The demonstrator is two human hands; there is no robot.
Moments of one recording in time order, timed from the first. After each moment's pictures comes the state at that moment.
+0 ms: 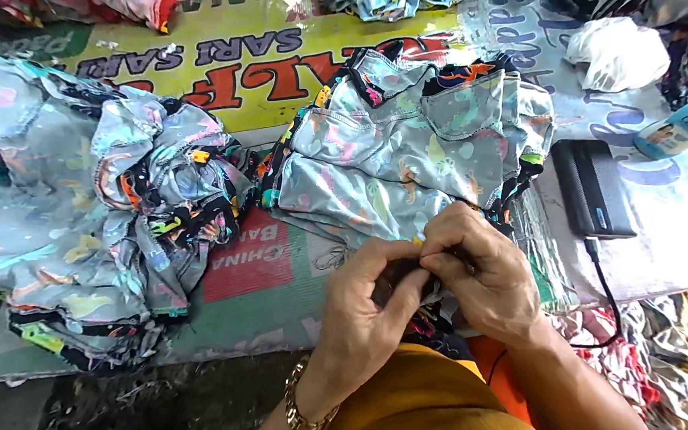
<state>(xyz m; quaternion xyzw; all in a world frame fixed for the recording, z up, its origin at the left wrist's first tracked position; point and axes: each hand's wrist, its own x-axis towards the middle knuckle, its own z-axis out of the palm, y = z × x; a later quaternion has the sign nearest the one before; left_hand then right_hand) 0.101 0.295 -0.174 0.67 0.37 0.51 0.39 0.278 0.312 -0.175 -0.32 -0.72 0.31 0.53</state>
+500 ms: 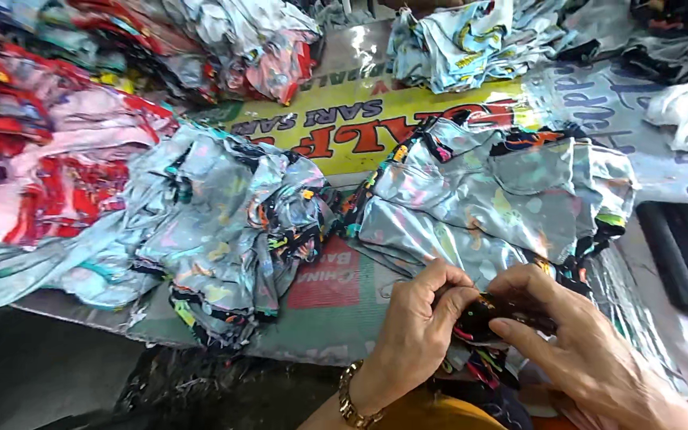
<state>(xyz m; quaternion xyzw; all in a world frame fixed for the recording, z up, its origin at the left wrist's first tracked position) 0.091 0.314 -0.163 0.67 0.36 0.49 0.43 0.297 0.307 -0.176 -0.41 -0.75 0.33 0.40</state>
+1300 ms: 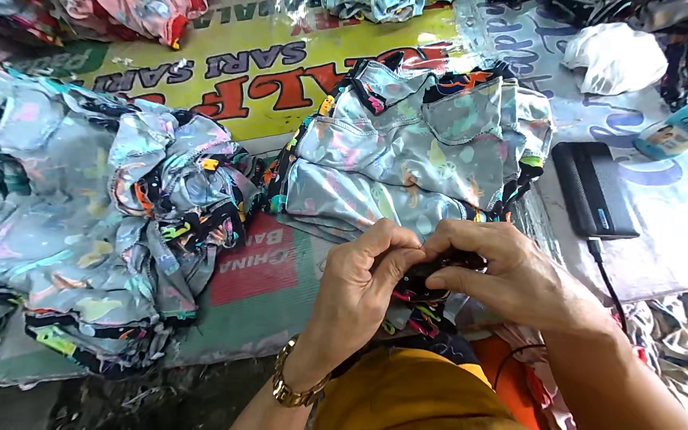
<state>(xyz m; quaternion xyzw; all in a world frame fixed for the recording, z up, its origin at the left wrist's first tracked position) 0.092 0.319 -0.159 0.70 0.34 0.47 0.41 0.309 0.319 -0.158 -0.35 -0.77 0.39 0.36</state>
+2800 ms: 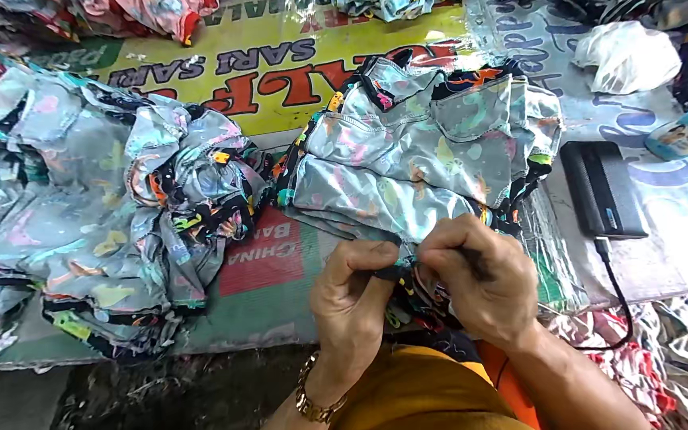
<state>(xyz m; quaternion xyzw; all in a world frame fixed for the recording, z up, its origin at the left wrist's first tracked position) 0.099 0.290 -0.185 0.54 0.30 0.66 0.43 0.258 0.309 -0.167 -0.31 -0.71 0.26 0.58</state>
